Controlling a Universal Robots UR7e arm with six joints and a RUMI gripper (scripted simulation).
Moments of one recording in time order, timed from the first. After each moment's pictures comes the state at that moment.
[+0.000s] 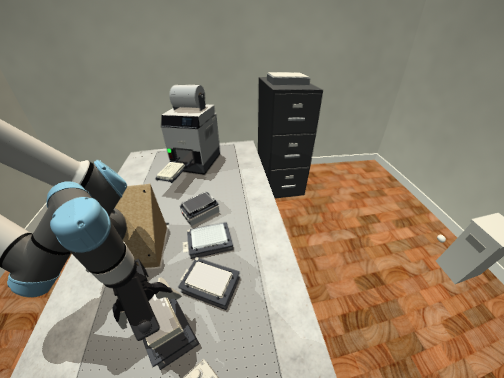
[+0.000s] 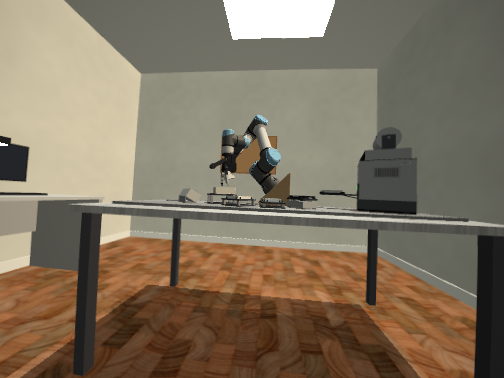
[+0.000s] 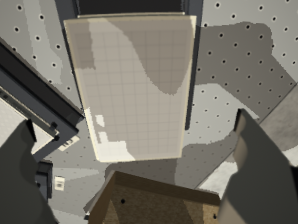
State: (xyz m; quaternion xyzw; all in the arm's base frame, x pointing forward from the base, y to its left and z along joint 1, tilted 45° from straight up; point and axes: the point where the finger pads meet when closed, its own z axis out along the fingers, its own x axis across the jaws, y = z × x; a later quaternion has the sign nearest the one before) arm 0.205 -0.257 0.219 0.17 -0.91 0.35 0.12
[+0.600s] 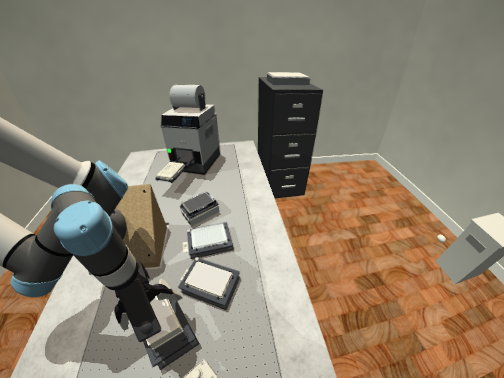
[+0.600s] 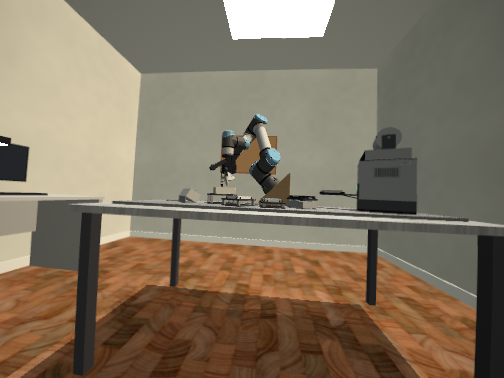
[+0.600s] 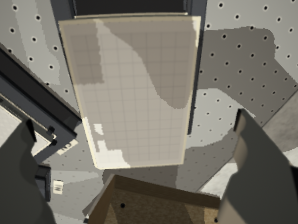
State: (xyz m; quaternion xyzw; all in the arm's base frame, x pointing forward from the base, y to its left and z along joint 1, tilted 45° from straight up) arm 0.204 -0.263 0.213 0.17 -0.91 0.35 0.12
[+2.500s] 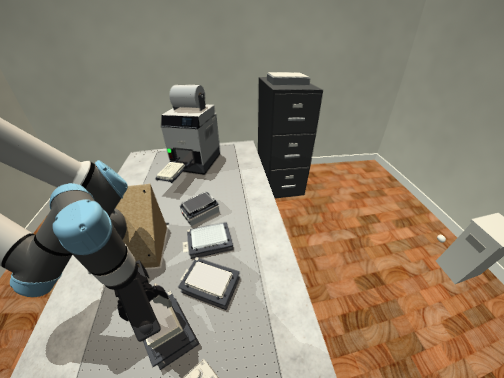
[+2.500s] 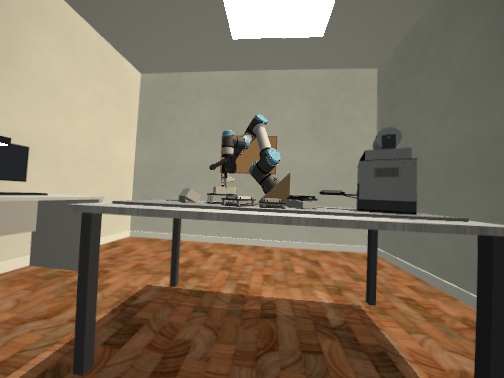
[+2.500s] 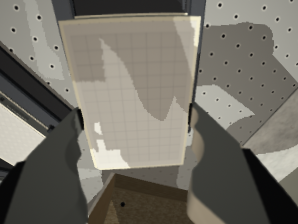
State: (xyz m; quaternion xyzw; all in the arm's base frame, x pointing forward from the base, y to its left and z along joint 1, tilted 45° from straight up) arm 0.204 -0.261 0.214 0.17 -0.91 0.35 0.12
